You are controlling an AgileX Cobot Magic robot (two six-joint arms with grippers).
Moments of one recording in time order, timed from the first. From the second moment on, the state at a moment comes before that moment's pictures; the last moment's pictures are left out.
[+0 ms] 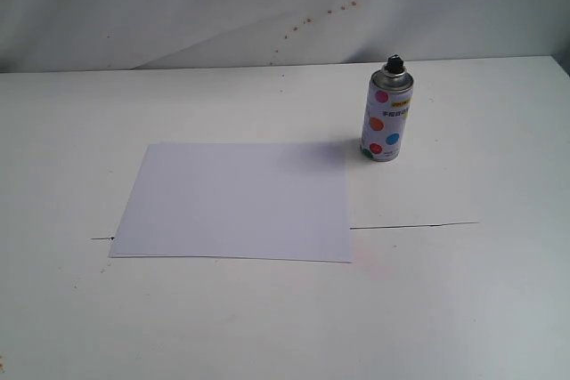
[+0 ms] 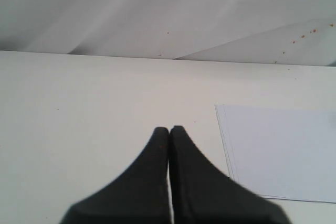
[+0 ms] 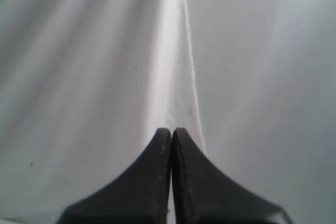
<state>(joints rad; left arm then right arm) 0.03 0.00 0.00 -0.02 0.28 -0.05 0.10 0.77 -0.73 0.07 -0.18 -0.17</state>
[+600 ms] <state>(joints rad) 0.03 0.00 0.00 -0.02 0.28 -0.05 0.10 1.07 -0.66 0.07 -0.18 -0.17</state>
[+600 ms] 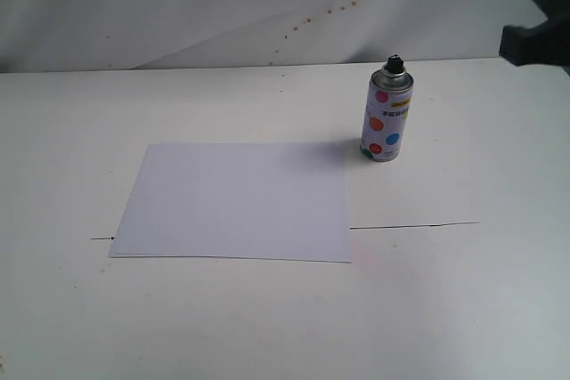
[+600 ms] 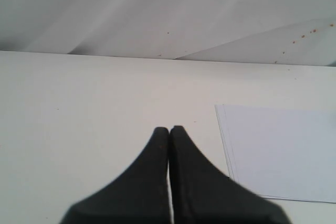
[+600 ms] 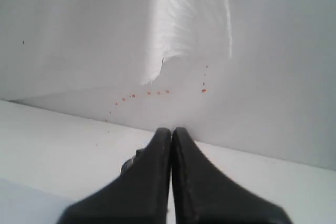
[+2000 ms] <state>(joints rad) 0.03 0.00 0.00 -0.02 0.28 -0.05 0.09 1.61 -0.54 -0.09 -0.47 -0.05</state>
